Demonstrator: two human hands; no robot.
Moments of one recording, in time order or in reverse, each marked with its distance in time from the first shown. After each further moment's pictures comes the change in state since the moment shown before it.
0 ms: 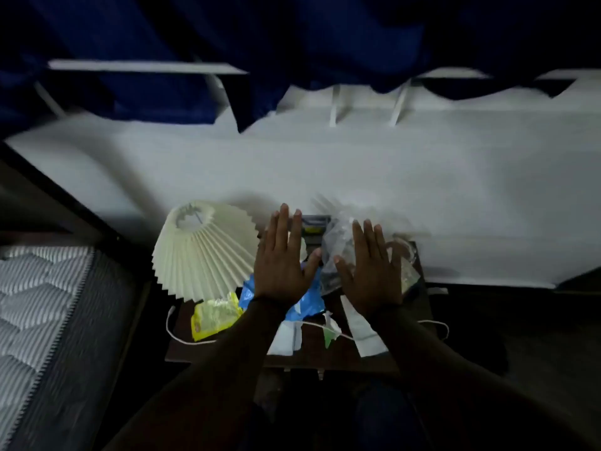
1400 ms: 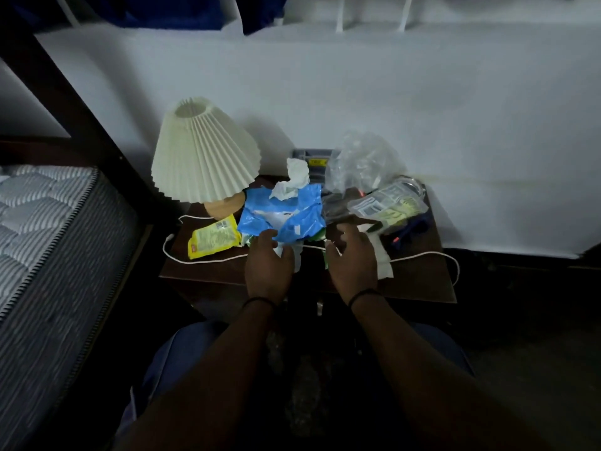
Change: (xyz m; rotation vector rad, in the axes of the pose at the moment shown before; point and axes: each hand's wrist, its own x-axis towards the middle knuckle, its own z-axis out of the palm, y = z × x) left_hand -0.167 0.003 0.043 -0.389 0.033 -0.605; right_hand -0.124 -0.004 0.089 0.538 0.025 0.221
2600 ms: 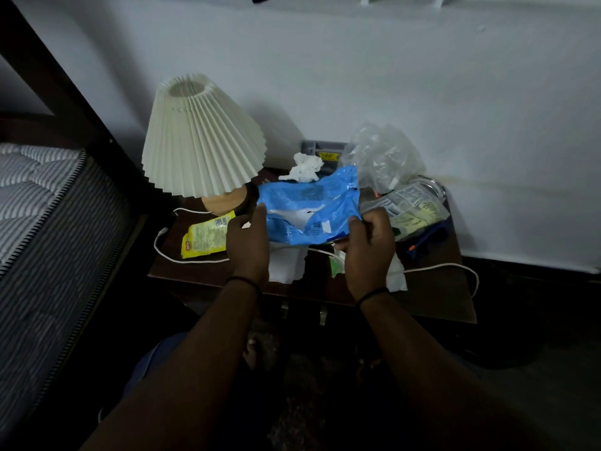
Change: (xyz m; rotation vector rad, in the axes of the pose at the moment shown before) left_hand 0.060 0.006 -0.005 -0.623 0.171 -0.485; right_hand 0.029 -0.020 0.007 0.608 0.239 0.015
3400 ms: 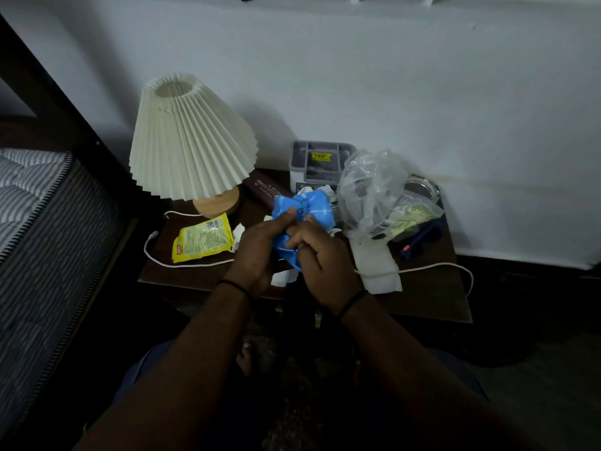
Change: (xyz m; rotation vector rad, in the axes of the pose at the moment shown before) left_hand -0.023 0.017 0.002 -0.244 -0.634 -0.250; right_hand -0.016 0.001 0.013 -0.213 -0.558 -0.480
